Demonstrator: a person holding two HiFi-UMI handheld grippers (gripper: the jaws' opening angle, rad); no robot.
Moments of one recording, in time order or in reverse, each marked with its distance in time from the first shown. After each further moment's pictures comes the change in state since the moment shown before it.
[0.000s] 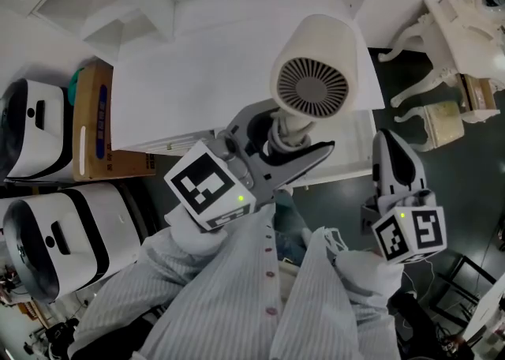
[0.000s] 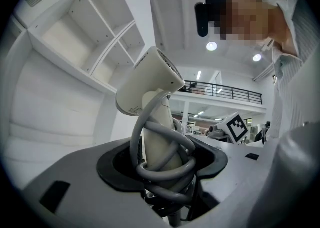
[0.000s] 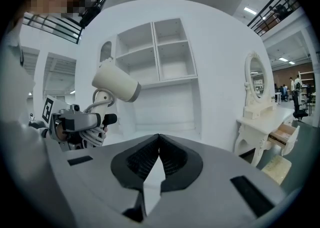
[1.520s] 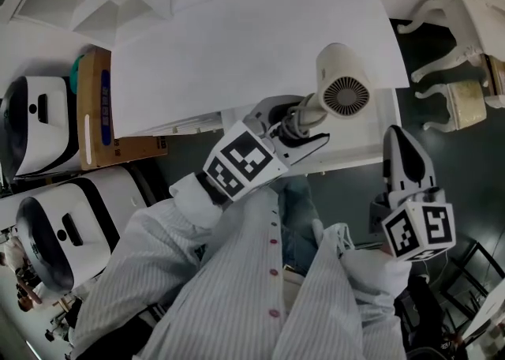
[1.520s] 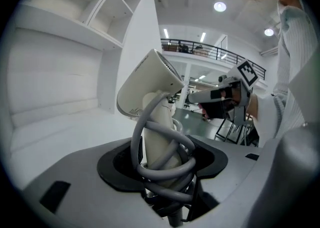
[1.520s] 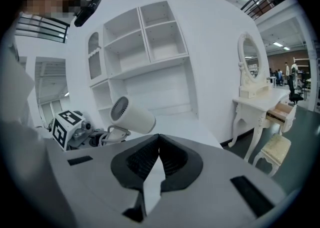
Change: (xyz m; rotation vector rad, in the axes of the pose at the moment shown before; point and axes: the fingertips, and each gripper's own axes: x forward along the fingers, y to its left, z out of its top) left arm 0.012 0.043 -0.165 0.046 0.465 -0.008; right arm 0.024 -0.017 -0.073 0.107 0.135 -0.015
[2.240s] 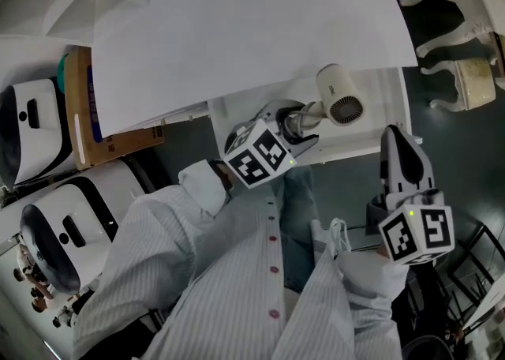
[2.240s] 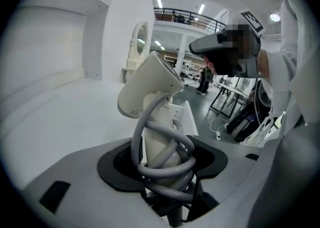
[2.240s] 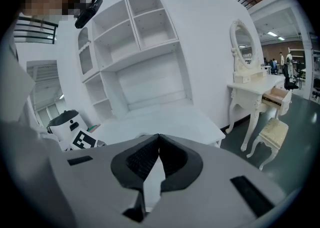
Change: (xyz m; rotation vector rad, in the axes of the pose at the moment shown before) left arm 0.068 -0.007 -0.137 0.048 0.327 -0.068; right arm 0.012 -0.023 -0.060 0.083 0.088 -0.026
